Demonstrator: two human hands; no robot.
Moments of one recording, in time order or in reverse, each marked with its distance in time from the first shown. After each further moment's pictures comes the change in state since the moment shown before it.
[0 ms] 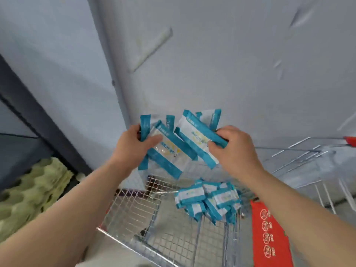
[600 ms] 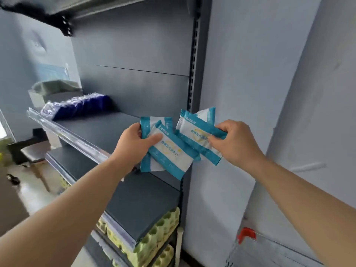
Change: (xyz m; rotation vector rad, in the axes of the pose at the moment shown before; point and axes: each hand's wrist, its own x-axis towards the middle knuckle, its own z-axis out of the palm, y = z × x) left_hand -0.129 0.090 -0.425 -0.116 0.615 0.120; right_hand 0.047 -0.452 0.025 0.296 -0.175 -0.547
